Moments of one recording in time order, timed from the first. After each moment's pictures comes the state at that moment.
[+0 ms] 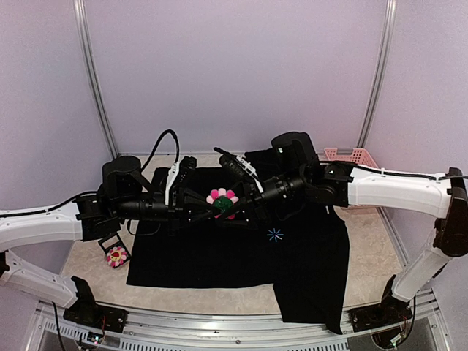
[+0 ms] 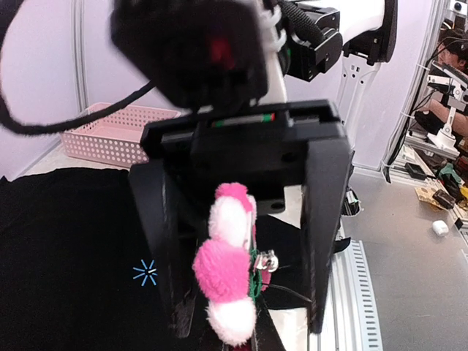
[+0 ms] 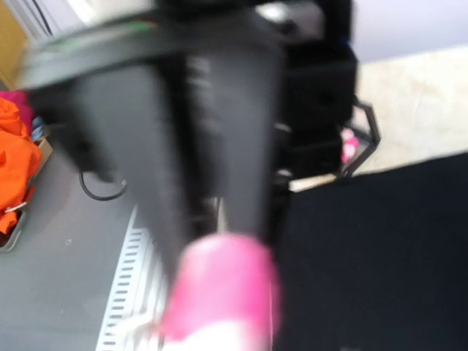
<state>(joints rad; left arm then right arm) -0.88 1.17 0.78 0.22 0.55 -0.02 0.96 1.61 1.28 -0.12 -0.75 -0.02</state>
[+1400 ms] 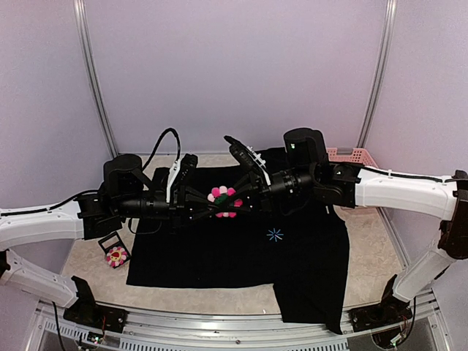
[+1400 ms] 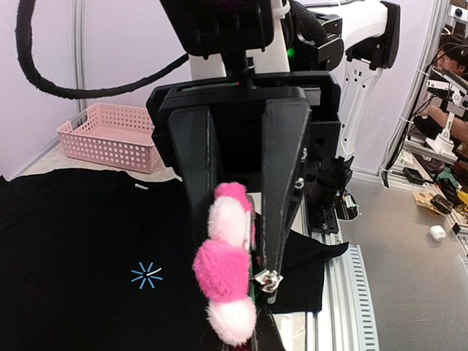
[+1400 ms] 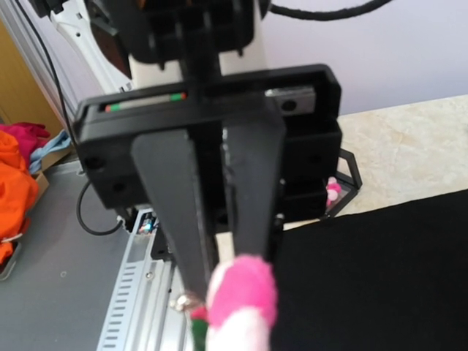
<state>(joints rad) -0.88 1.19 0.79 0.24 0.56 -0.04 0.93 1.52 1.21 0.00 -0.75 0.03</state>
